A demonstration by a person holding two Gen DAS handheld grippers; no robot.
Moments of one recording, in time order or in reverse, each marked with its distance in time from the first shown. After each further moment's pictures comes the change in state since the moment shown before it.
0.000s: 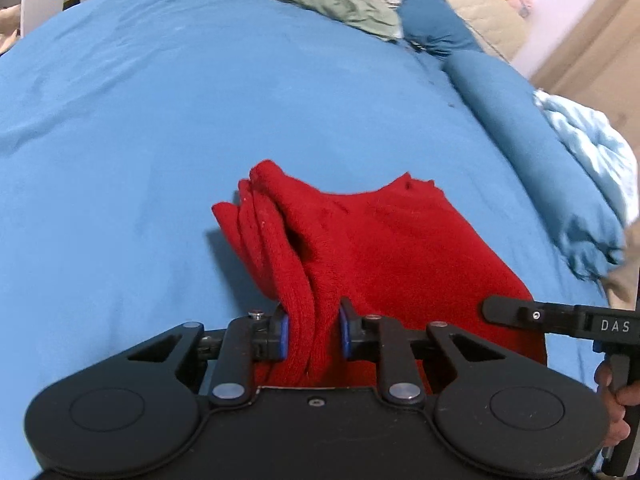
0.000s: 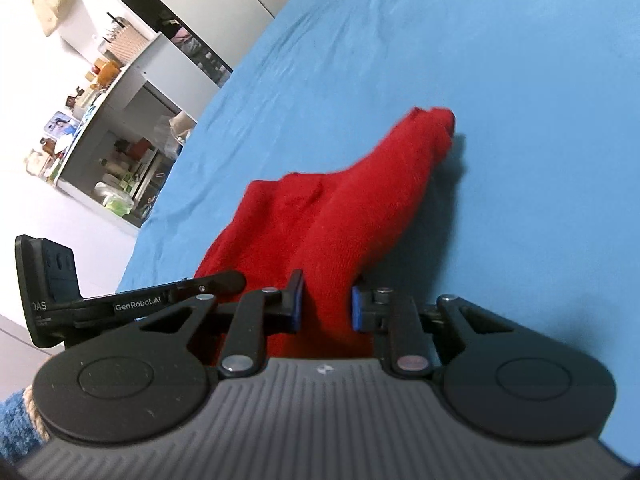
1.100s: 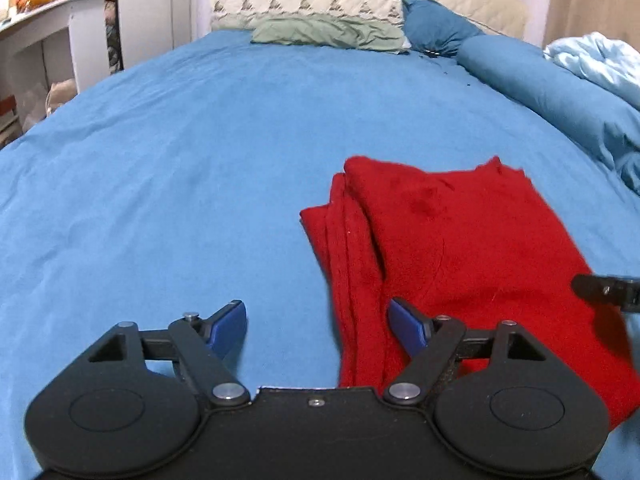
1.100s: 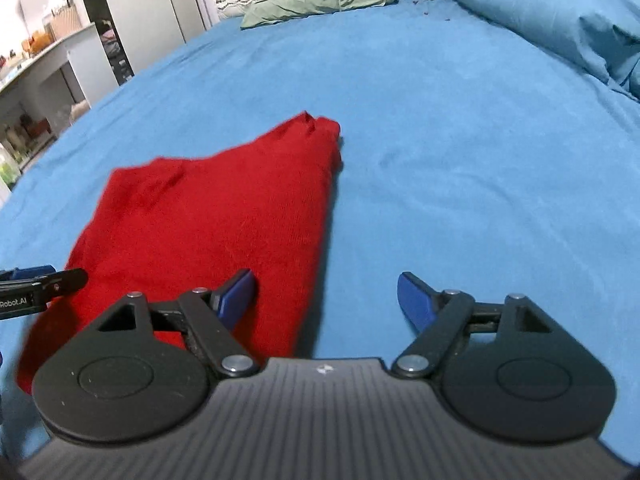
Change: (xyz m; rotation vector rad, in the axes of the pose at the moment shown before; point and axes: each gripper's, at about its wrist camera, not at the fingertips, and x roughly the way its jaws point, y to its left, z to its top) left arm 0.019 -0.058 -0.162 0.198 -0.231 0.313; right arm -0.059 -0.080 -0.166 -0.142 -0.240 -0.414
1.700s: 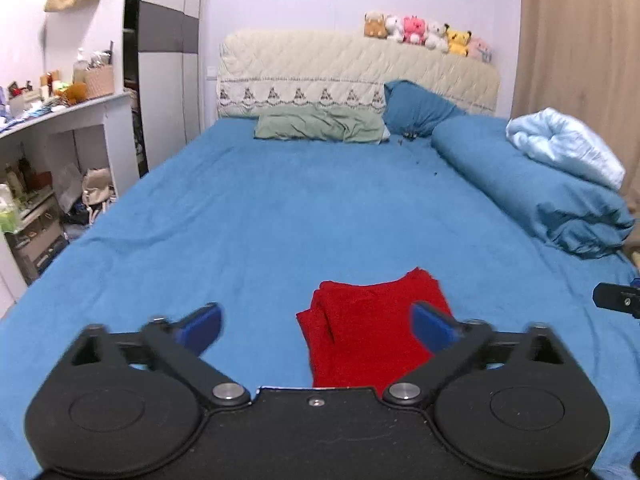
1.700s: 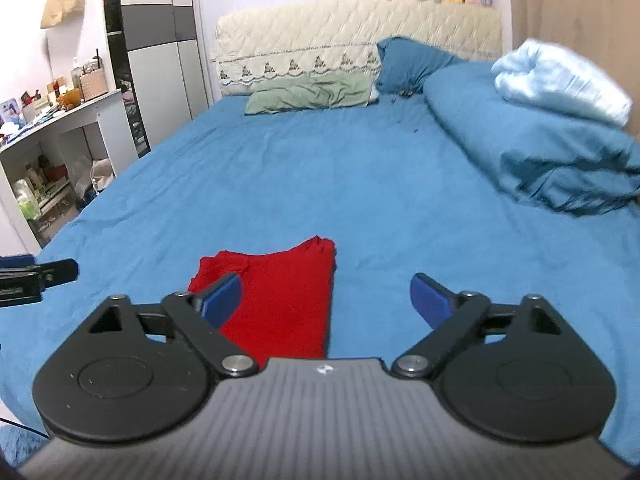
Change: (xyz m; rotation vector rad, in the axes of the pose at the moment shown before) left arm -0.244 -0.024 0.050 0.000 -0.189 -0.003; right arm -0.269 0.047 0.033 -0.054 -0.192 -0.094
